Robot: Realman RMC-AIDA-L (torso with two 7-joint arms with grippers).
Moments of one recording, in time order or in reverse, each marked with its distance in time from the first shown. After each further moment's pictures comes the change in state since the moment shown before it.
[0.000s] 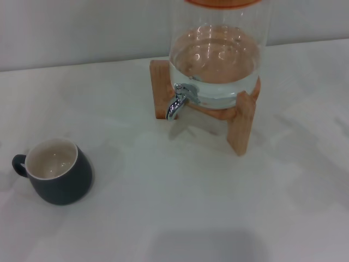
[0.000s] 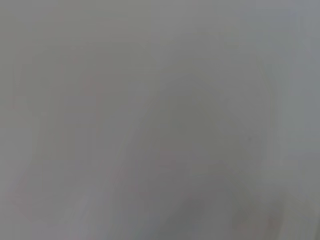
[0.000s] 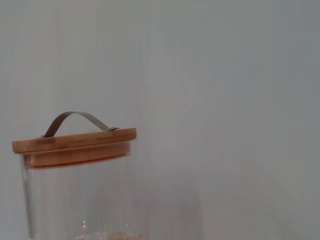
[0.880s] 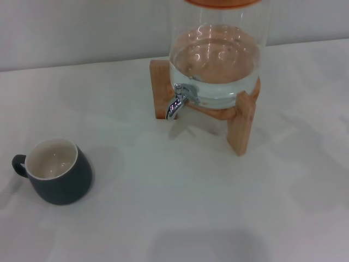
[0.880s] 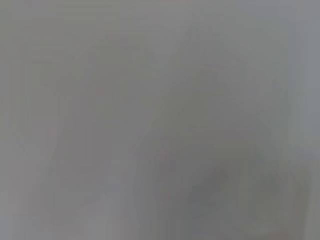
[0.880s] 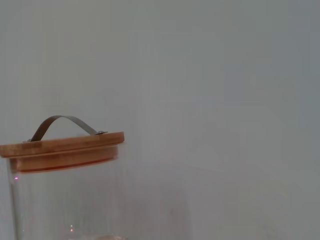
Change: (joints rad) left arm 0.012 0.000 -0.048 -0.199 -0.014 -0.001 0.262; right arm 0.004 -0.001 0.032 0.006 -0.005 -0.003 -0.002
